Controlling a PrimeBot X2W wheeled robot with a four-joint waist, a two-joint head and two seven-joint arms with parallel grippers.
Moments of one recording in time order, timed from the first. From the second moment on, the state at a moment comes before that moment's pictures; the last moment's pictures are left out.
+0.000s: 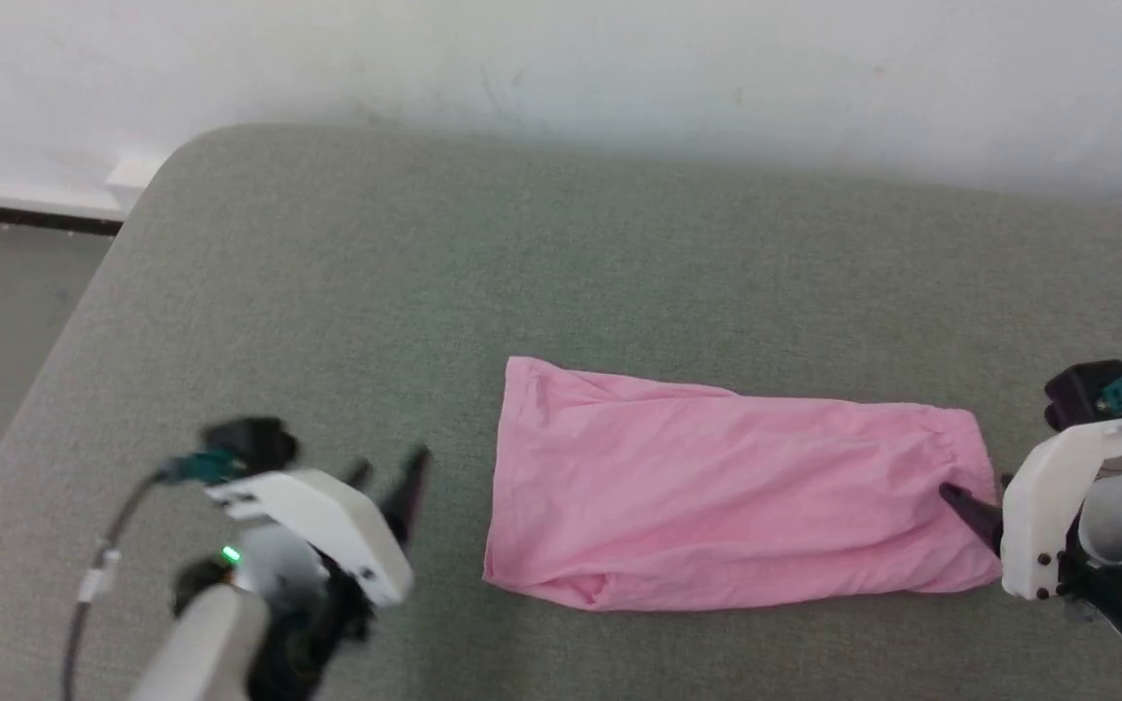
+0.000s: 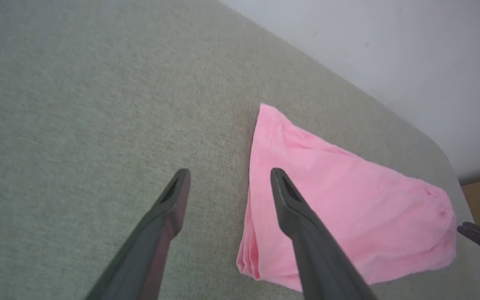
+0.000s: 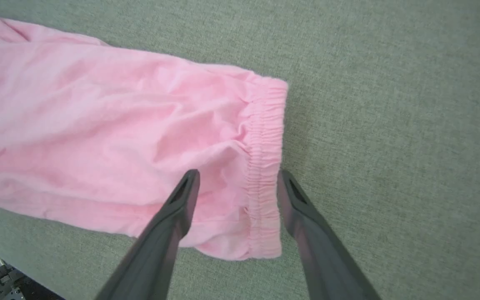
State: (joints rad) left arm -0.20 0.28 -0.34 0.13 -0.81 0.21 0.34; right arm -0.25 -0.38 0.09 0.25 0.49 0.13 0.73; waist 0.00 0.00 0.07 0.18
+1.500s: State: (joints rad) left arm -0.28 0.21 -0.25 0.19 -0.30 0.10 -0.26; right arm -0.36 -0.36 0.08 0.42 0.40 0.13 0.80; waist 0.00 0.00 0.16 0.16
